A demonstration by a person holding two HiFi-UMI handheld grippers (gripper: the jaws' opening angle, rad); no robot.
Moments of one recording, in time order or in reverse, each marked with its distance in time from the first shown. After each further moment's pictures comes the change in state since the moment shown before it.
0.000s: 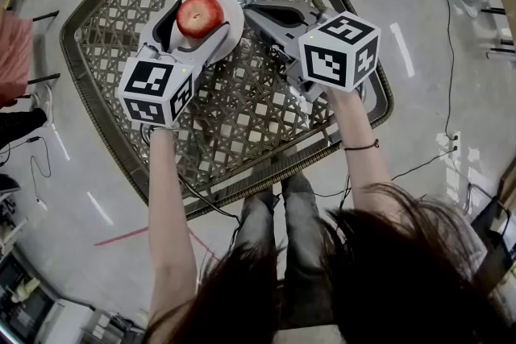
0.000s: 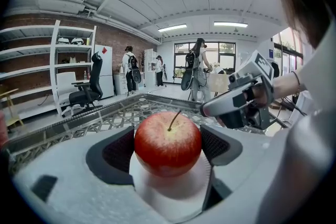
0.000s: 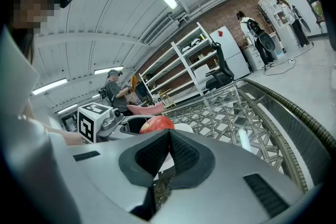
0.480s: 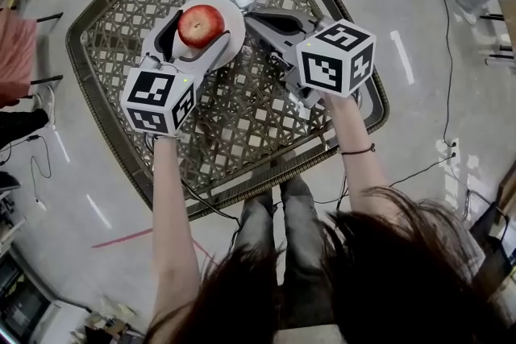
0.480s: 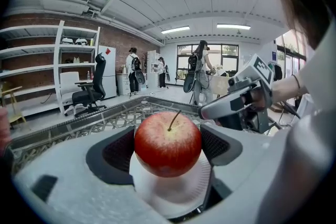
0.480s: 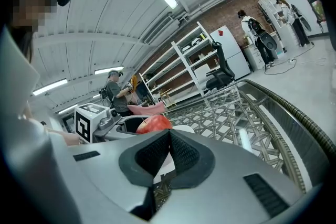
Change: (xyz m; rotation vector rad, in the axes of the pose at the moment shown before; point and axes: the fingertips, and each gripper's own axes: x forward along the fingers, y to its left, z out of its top) left arm -0.010 -0.002 0.008 -0.024 -0.021 0.023; right arm -0.001 0.003 0.005 0.001 0.004 0.004
